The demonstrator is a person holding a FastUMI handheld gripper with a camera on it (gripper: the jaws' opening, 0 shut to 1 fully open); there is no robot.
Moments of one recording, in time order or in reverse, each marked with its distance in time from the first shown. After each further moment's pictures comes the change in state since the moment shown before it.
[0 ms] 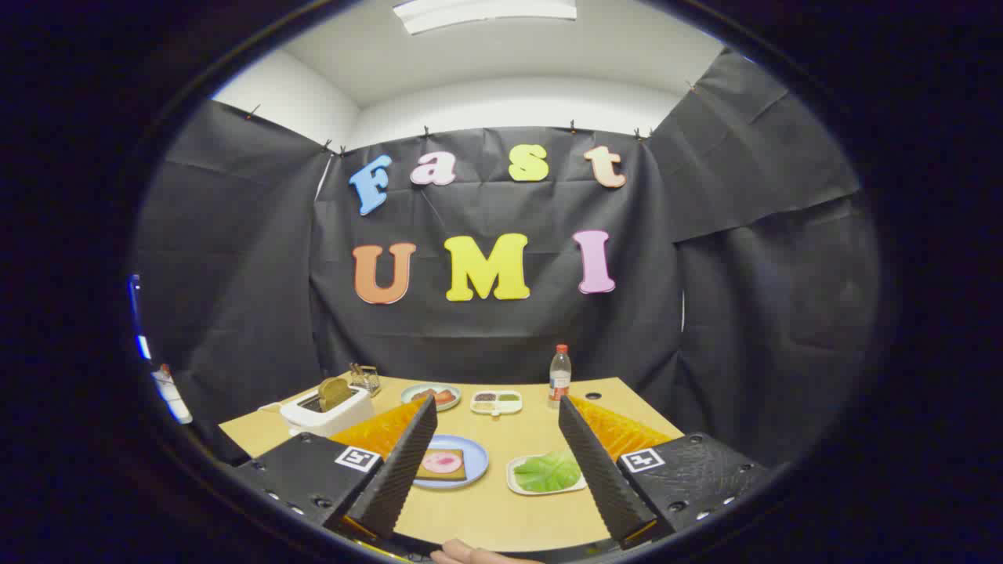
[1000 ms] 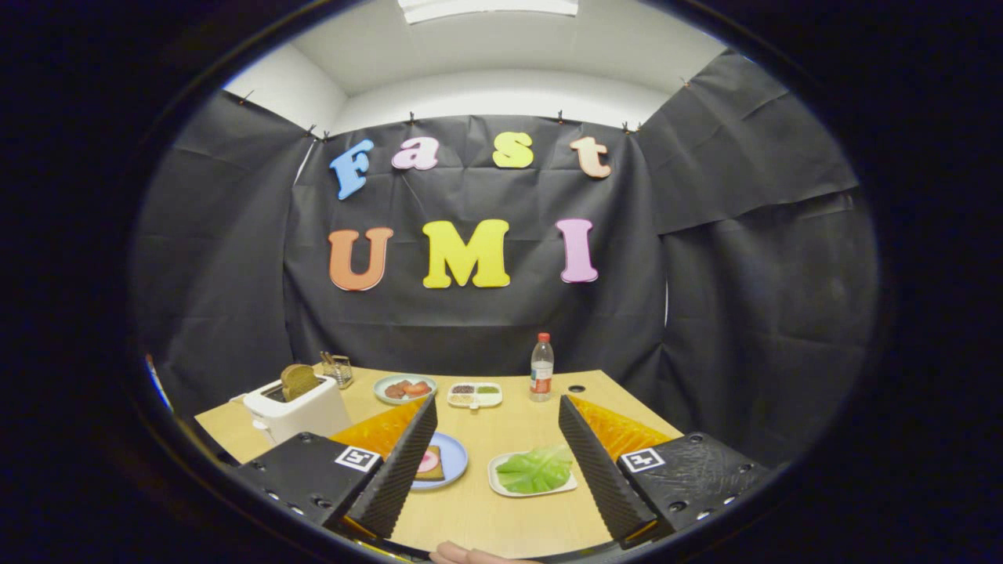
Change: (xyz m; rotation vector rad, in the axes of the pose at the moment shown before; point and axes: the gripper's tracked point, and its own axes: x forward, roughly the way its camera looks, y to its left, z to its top) arm 0.047 -0.010 -0.039 -0.024 0.026 -0.084
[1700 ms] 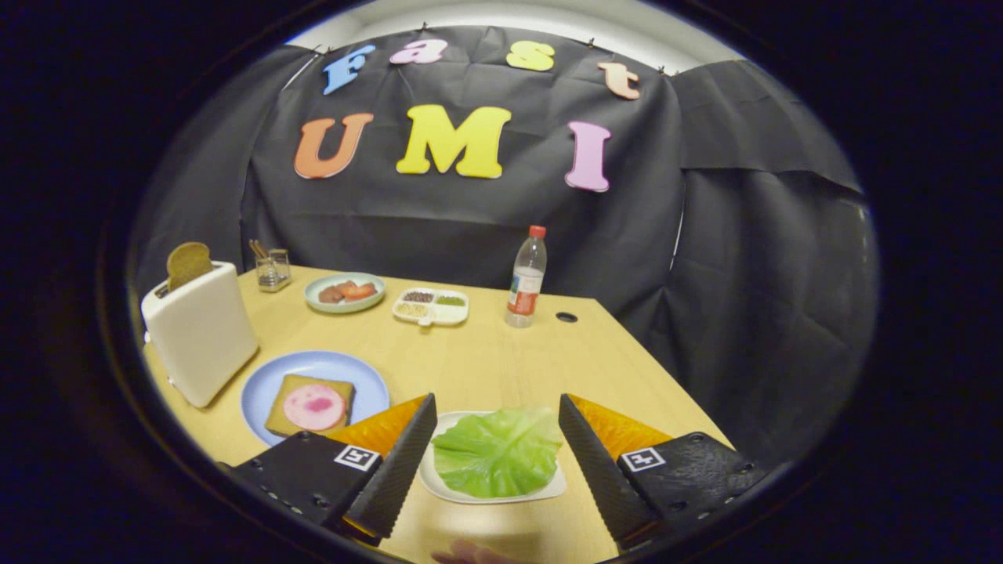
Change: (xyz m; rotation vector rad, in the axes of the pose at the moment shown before) arm 0.164 -0.044 -0.150 -0.144 0.350 -0.091
